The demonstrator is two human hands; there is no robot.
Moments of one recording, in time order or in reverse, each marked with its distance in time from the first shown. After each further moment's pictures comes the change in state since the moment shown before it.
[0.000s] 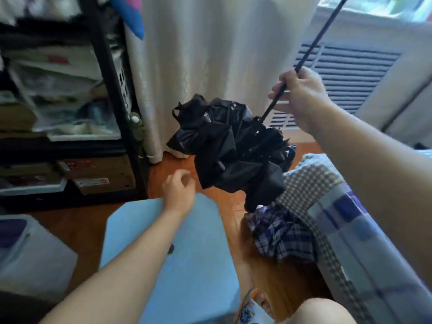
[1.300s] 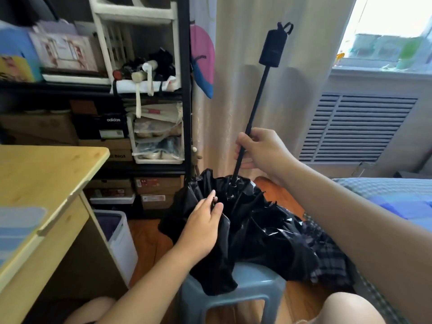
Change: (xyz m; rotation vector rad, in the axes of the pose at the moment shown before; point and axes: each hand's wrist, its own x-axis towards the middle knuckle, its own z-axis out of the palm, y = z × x) left_hand -0.169 0.003 -0.172 -0.056 -0.172 0.217; right_hand -0.229 -0.081 0.100 -0.041 -0.329 -0.098
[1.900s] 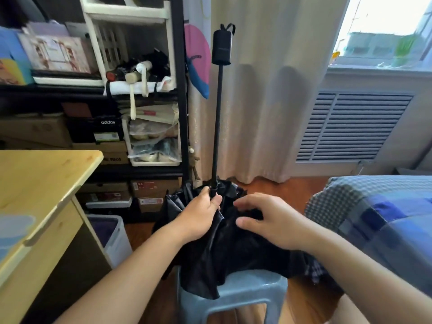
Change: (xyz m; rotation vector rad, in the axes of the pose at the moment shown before) left_hand 0.043 -0.001 -0.018 0.142 -0.186 -0.033; right_hand -0.088 0.058 -0.016 -0.633 -0.396 -0.141
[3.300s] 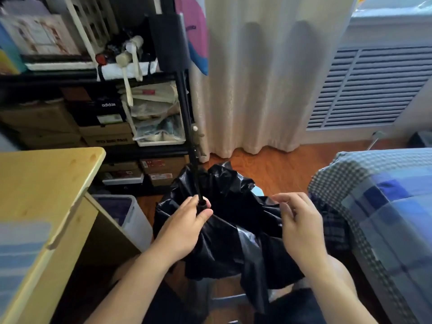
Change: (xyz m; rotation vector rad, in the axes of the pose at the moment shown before) left_hand -0.062 0.021 -0.024 0.112 0.011 -0.075; right_hand -0.038 0.034 0.021 0.274 0.670 0.229
